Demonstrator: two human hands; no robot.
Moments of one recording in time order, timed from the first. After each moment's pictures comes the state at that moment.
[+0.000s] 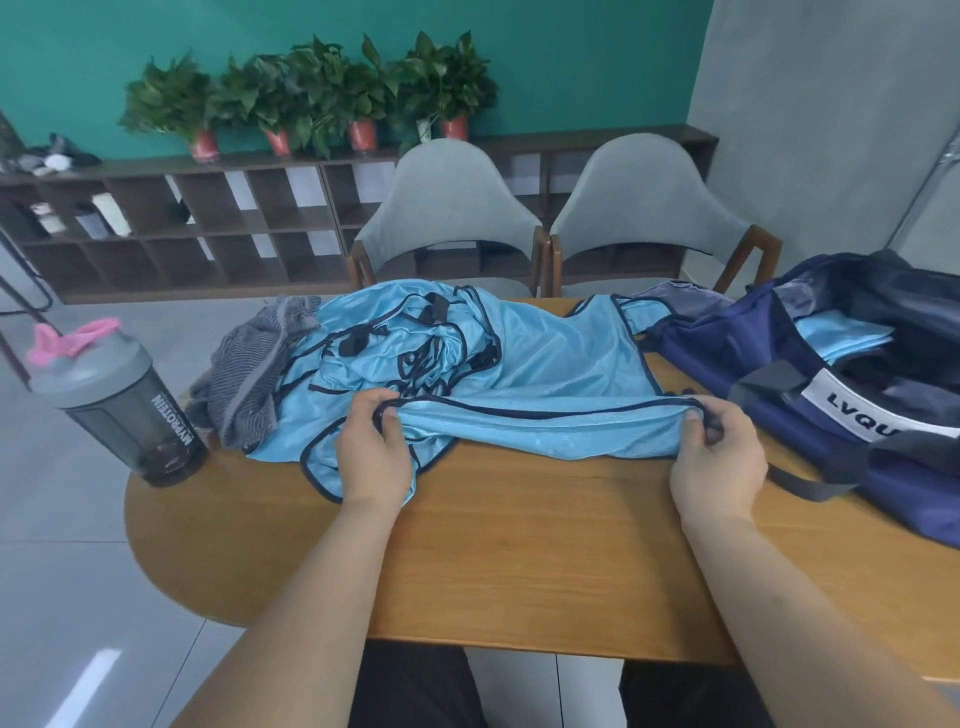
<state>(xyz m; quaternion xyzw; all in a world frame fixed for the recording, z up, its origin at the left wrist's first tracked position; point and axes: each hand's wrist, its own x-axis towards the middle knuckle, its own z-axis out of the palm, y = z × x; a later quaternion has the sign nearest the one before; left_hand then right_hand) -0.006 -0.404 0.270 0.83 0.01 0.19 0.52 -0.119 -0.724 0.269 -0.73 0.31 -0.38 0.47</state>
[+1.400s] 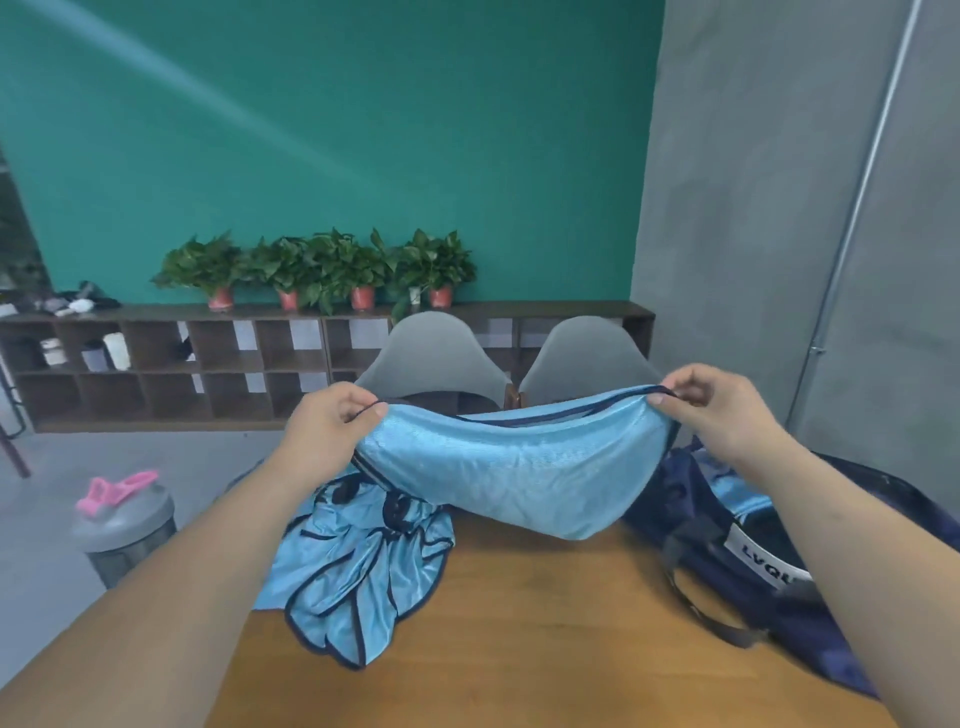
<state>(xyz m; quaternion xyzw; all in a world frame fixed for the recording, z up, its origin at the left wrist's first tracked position) 0.026 -0.377 0.492 0.83 -0.17 0.16 0.50 -0.109 -0.809 0.508 -0.81 0.04 -0.31 0.49</state>
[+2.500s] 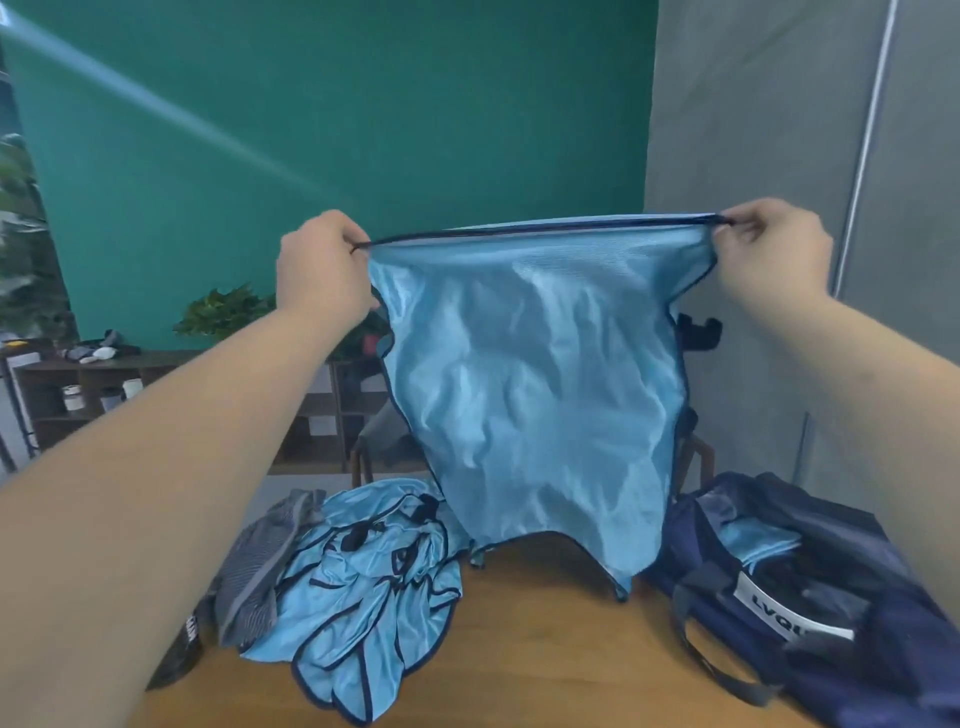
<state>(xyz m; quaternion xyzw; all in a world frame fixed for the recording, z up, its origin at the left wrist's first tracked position) 0.009 -0.400 0.708 0.81 -0.13 0.42 0.38 -0.121 -0.794 0.711 -0.75 0.16 -0.55 0.33</state>
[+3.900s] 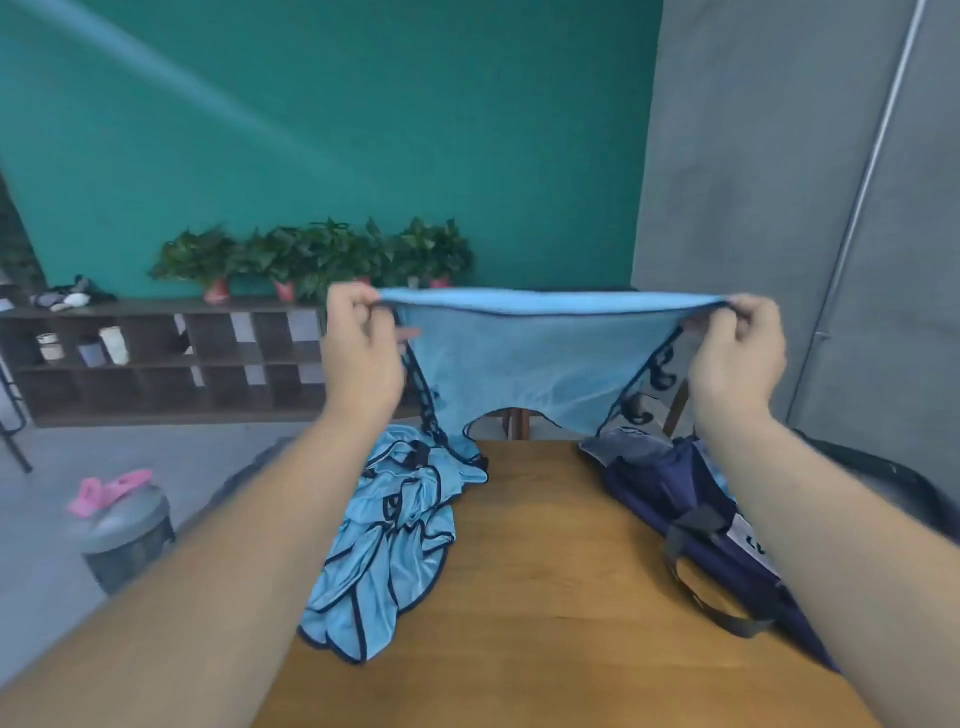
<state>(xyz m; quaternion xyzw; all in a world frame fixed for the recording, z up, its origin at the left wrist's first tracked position) 0.003 -0.453 0.559 0.67 -0.18 0.29 0.66 -0.096 -0.764 0.552 -0.59 0.18 -0.58 0.53</state>
